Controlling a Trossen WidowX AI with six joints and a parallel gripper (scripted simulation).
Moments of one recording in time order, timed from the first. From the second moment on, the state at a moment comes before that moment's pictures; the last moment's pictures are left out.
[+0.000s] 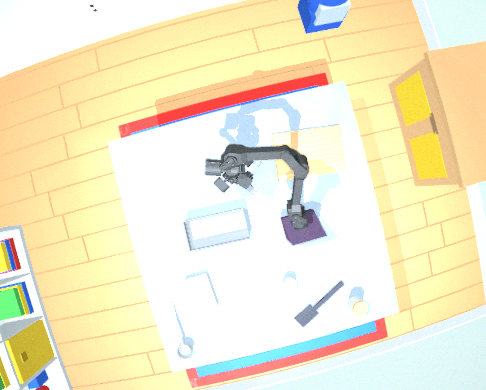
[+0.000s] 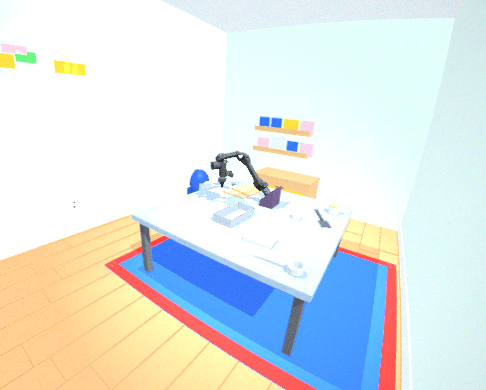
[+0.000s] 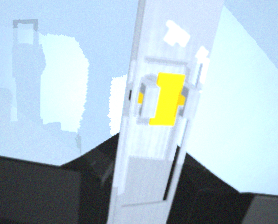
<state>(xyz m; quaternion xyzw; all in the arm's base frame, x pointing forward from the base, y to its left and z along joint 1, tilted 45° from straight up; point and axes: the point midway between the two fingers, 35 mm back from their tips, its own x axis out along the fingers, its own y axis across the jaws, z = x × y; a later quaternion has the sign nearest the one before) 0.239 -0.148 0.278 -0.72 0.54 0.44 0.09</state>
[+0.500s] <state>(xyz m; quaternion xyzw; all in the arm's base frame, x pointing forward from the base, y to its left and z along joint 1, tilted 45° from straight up) 0.170 -0.163 0.317 -0.72 0.51 0.47 0.02</state>
